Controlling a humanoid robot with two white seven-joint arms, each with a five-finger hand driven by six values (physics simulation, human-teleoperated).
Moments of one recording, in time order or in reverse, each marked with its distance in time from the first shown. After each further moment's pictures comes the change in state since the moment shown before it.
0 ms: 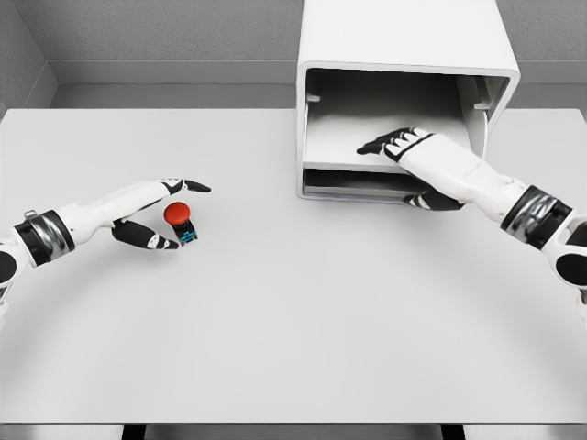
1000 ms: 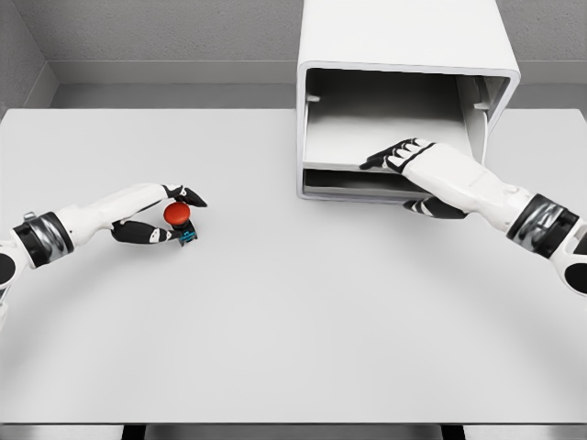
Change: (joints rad) left arm 0.003 0.004 0.001 0.001 0.003 0.000 0.000; right arm 0.026 -0.034 -0.009 -0.024 -0.012 -0.027 0.000
